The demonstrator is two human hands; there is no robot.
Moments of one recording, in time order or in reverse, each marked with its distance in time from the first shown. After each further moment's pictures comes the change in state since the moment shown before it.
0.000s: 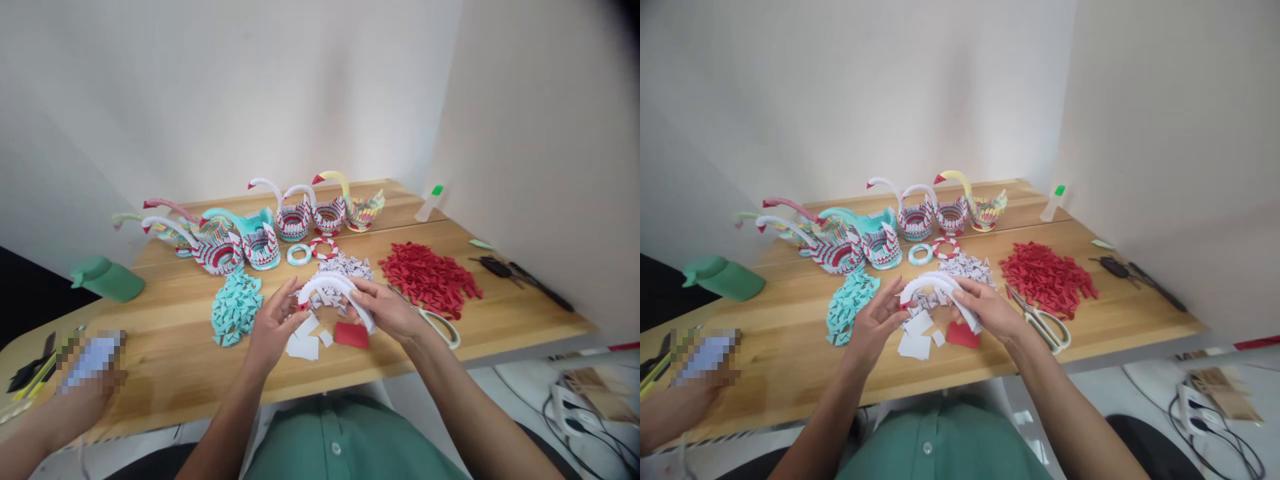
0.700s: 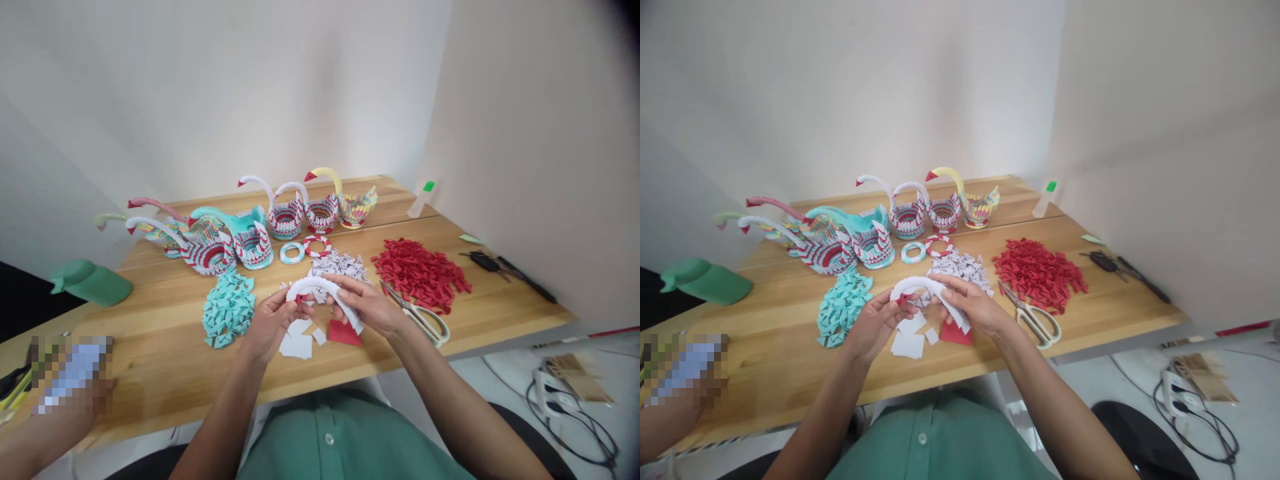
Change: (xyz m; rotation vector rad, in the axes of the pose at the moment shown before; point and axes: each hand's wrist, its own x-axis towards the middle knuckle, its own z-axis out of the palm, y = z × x) left_hand 0.015 0.000 0.009 -0.357 -0.093 -0.240; right_hand 0.006 0.008 -0.001 0.037 -0.058 0.010
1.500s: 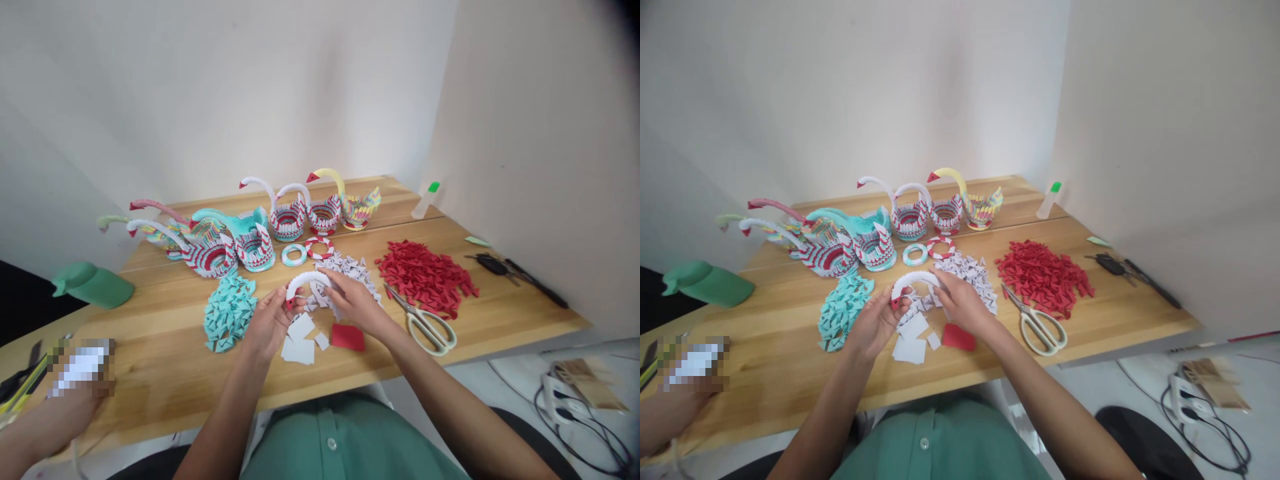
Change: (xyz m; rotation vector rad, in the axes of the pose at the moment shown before) left_hand 0.015 -0.003 -0.009 -0.176 0.122 -0.011; right_hand 0.033 0.009 0.006 -1.003 0.251 -0.424
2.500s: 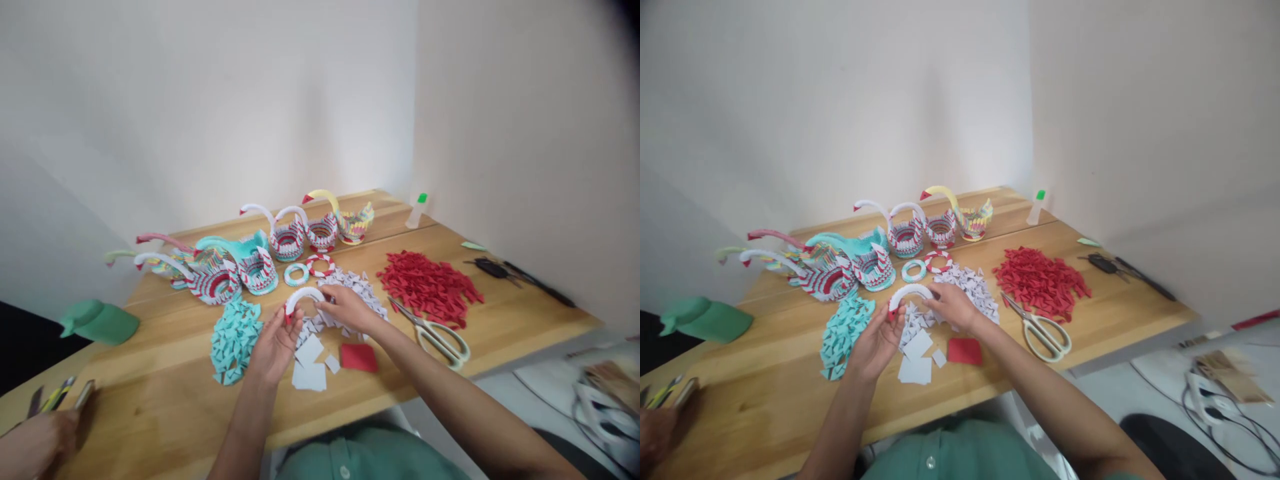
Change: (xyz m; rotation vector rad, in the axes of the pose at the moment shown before) left_hand 0.007 0.003 -0.009 -0.195 0.106 -0.087; right_hand 0.030 0.010 0.011 0.153 -0.061 0.108
